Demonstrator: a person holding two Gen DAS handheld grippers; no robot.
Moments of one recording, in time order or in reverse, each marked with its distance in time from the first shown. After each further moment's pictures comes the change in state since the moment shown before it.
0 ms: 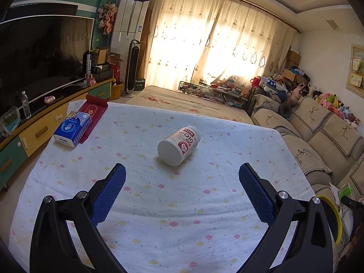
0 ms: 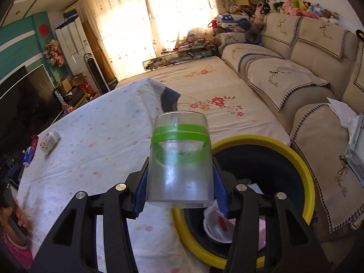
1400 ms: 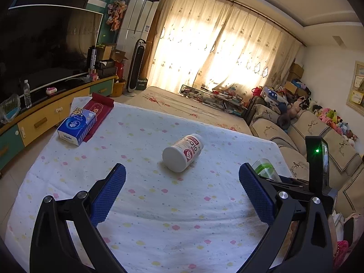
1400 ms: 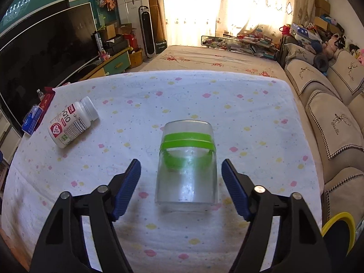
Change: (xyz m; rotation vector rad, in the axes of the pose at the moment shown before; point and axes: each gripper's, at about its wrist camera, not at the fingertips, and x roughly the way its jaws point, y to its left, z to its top) left arm -0.008 0.017 0.010 -0.084 -0.019 -0.018; right arm 0.164 0.264 0.032 -0.385 0.172 0.145
